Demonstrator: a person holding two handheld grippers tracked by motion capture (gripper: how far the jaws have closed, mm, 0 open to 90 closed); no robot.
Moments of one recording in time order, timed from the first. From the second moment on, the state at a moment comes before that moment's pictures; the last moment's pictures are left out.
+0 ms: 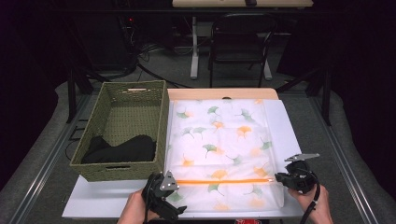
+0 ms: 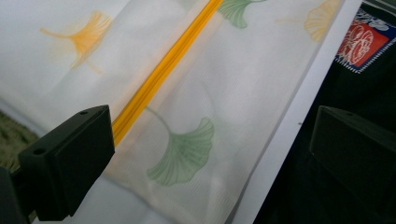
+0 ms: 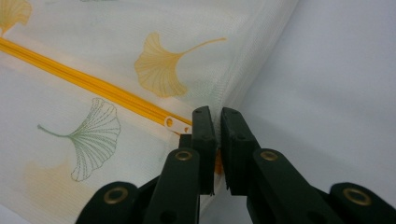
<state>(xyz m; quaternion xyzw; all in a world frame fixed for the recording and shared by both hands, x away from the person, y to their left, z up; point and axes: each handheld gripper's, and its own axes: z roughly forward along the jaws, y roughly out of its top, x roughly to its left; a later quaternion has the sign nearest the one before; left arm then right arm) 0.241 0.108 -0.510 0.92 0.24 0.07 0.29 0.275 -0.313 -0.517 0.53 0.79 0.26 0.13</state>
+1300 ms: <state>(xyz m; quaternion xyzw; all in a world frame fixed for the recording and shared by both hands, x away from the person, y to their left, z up) 0.287 0.004 -0.508 0.94 0.16 0.05 0.30 0.272 -0.310 -0.511 0.52 0.80 0.27 0.15</state>
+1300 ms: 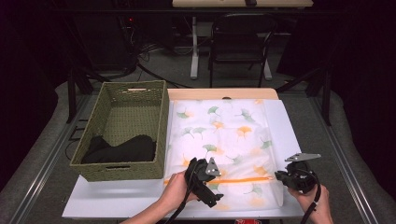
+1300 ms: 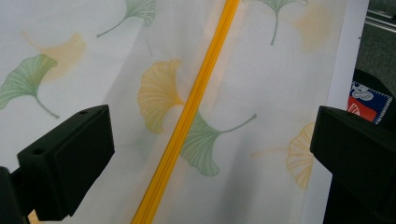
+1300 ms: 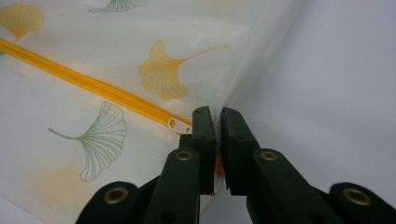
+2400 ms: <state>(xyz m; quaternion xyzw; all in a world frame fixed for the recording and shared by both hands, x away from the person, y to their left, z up) 0.307 -0.086 -0.520 0.94 0.13 0.01 0.31 0.271 -0.310 -0.508 0.52 0.79 0.28 0.15</state>
